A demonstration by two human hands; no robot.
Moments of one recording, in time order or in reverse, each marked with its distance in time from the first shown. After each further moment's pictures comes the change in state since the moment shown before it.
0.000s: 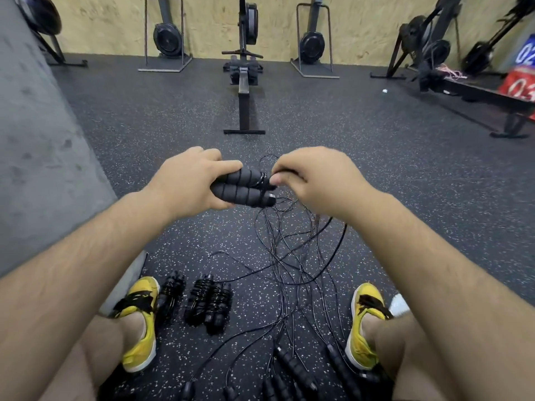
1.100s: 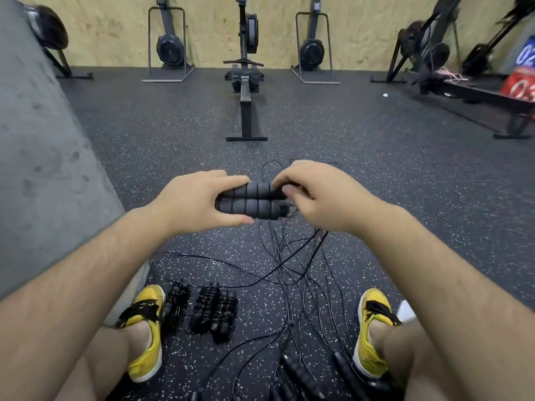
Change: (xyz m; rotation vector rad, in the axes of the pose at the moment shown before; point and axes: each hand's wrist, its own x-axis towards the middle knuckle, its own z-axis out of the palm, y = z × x) left_hand -0.010 0.006 -0.003 -0.154 -0.099 -0.054; right_hand -0.011 0.002 0.004 0.195 -0.036 -0.039
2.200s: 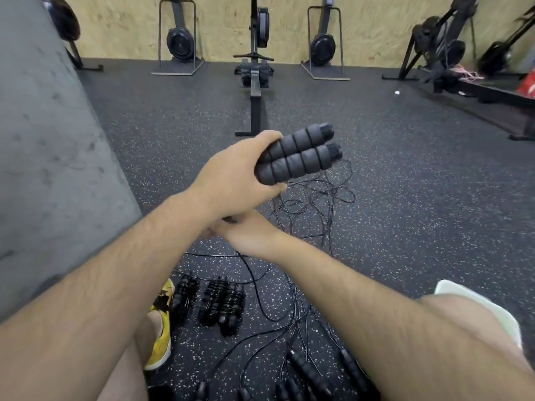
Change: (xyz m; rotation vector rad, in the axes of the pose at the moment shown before) left_hand 0.015 0.041 -0.022 -0.318 0.222 -0.060; right_hand 0.045 -0.078 0.131 0.814 -0.231 0.268
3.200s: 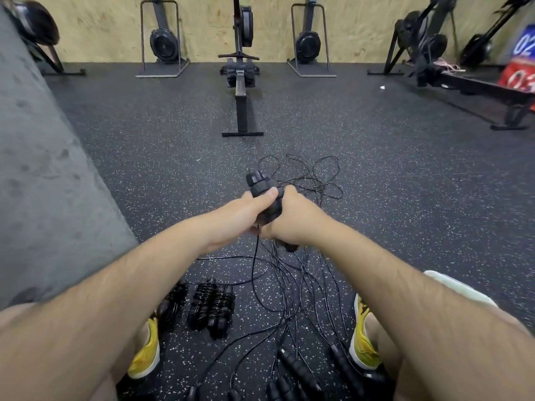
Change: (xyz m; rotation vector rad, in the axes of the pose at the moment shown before) left_hand -0.011 0.011 0.068 -0.771 -0.465 -0.565; right_hand -0.048 0.015 -0.098 -0.429 0.220 0.348
